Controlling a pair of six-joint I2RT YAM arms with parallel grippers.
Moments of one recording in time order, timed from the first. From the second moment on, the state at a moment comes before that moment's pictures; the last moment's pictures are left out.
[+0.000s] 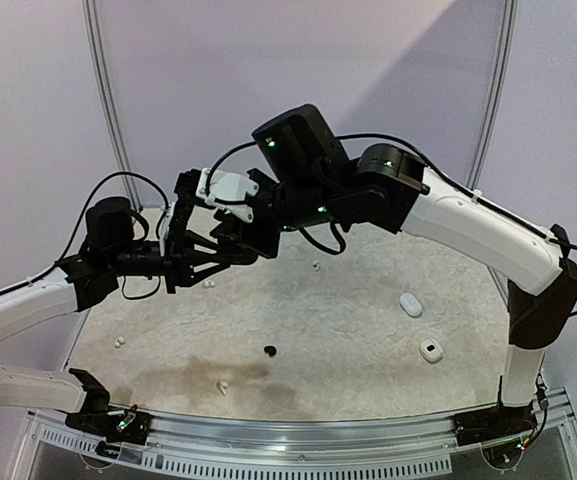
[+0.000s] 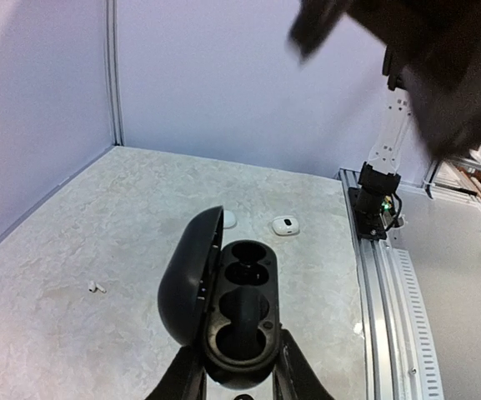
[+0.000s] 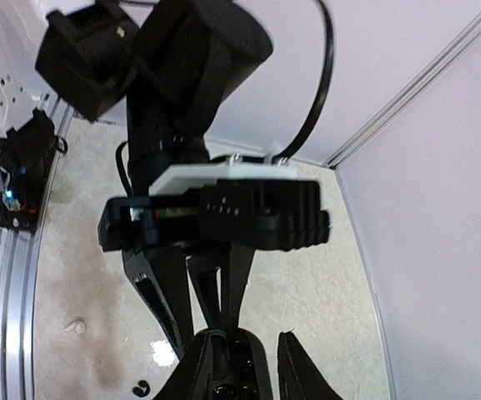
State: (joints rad) left arm -0.52 1.08 0.70 0.17 0.84 0.09; right arm 1.21 1.96 2.22 -0.76 0.06 -0.49
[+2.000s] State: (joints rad) left arm -0.42 0.57 0.45 -0.08 1.02 0.26; right arm 1.10 2.17 1.68 -0.71 -0.06 0.48
